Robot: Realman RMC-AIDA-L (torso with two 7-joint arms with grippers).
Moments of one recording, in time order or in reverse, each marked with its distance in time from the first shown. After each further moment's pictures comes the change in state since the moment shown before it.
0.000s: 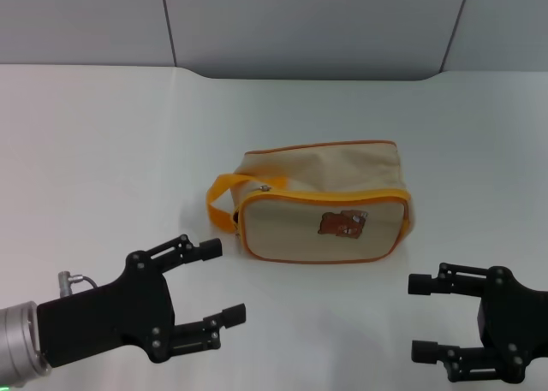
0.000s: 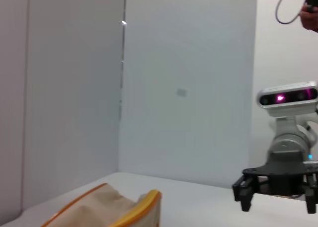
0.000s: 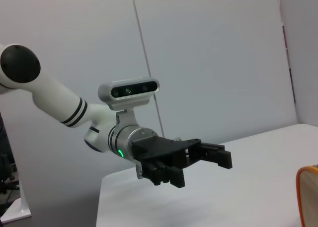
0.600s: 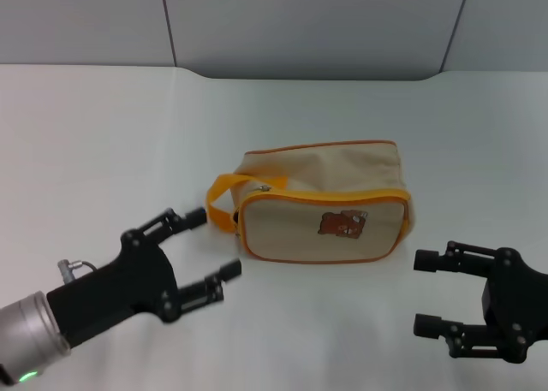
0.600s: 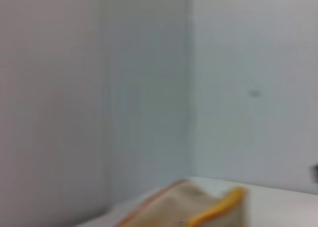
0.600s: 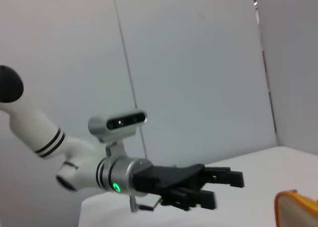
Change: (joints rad) left arm -0.008 -0.004 -0.035 -0.120 -0.090 -0.129 0.128; right arm -0.007 0.004 0.037 0.001 0.041 -0.004 -0.004
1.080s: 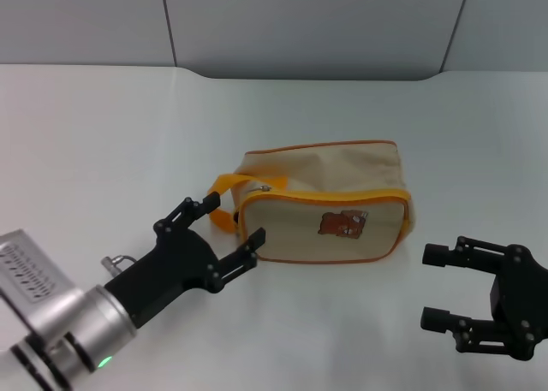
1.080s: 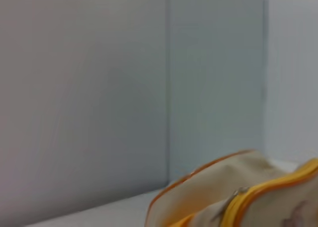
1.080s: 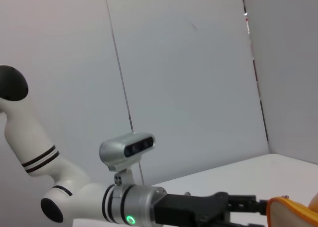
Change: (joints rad) left arm -0.104 -0.002 -0.134 -0.408 -0.183 -0.299 0.366; right arm -0.017 0.000 0.023 -0.001 0.012 -0.011 -0.004
